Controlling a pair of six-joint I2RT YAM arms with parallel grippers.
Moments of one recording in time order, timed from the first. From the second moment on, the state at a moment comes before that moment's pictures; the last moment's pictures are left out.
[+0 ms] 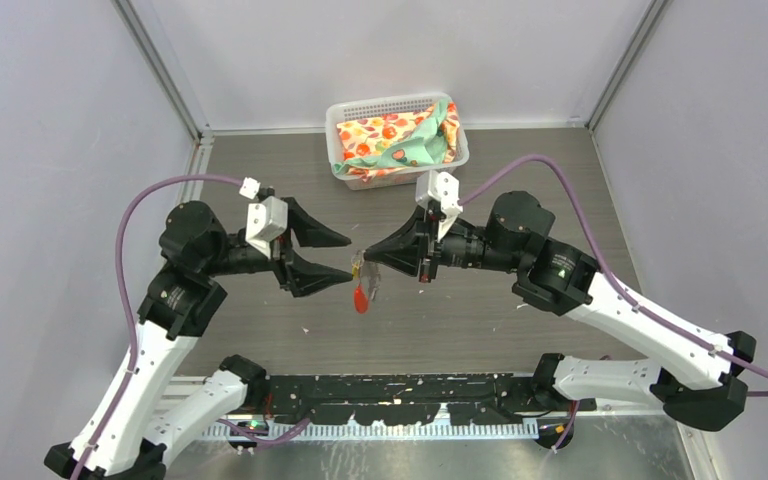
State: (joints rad) left arm -0.46 0.77 1.09 -0.28 1.01 -0.05; right arm 1.02 1.06 1.25 -0.14 -0.40 0.07
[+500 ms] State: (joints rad) left arm -0.46 0.79 1.12 -0.32 1.13 0.13; right arm 1.02 1.13 1.29 -0.21 -0.48 0.08
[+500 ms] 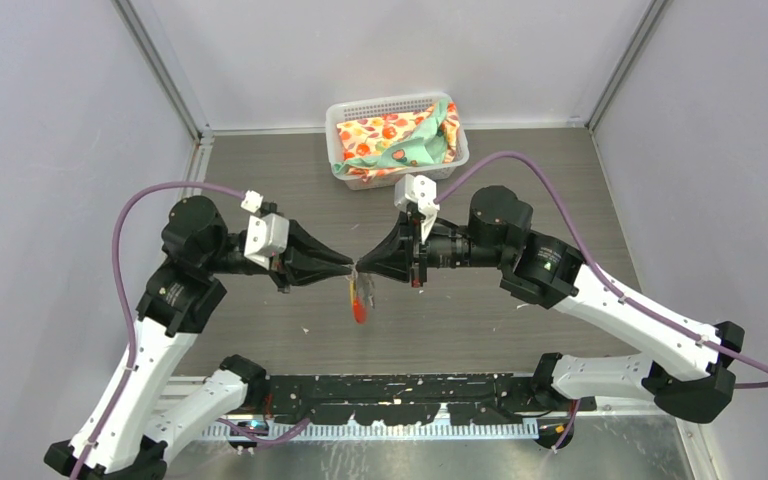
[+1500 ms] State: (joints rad) left arm -0.46 0.80 1.13 -0.34 1.10 0.13; right arm 1.02 1.15 1.35 -0.27 -0.50 0.08
